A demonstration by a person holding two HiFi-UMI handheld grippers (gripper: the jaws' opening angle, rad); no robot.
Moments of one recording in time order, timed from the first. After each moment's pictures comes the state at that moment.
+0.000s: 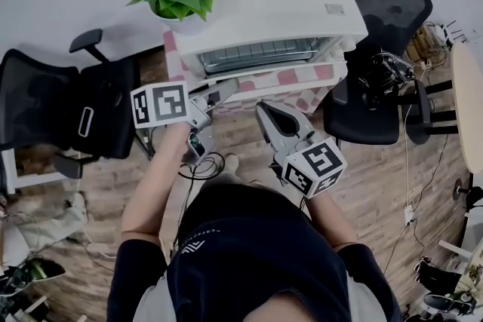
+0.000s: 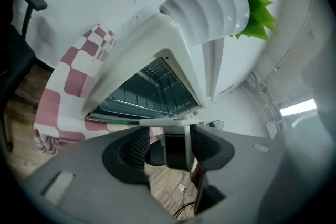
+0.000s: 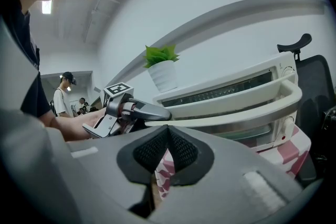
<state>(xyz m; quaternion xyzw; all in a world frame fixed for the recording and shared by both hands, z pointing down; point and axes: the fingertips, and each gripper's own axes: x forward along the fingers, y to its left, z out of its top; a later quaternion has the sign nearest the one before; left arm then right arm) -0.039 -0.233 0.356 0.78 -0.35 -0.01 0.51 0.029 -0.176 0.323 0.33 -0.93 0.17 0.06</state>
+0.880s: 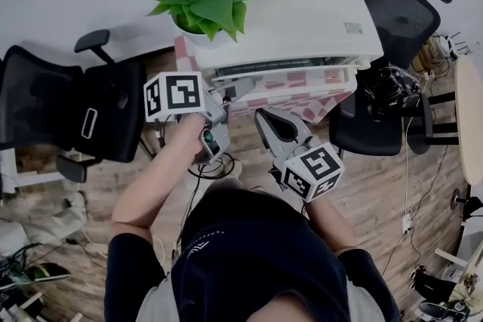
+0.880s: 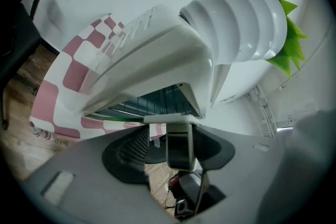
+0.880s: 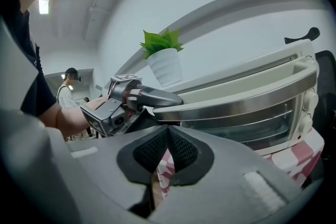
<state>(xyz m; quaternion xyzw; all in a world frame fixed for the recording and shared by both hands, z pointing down) -0.041 -0.263 0.346 0.74 -0.32 -0.06 0.59 -0.009 -0.195 0.333 0.31 -0.93 0.18 0.08</state>
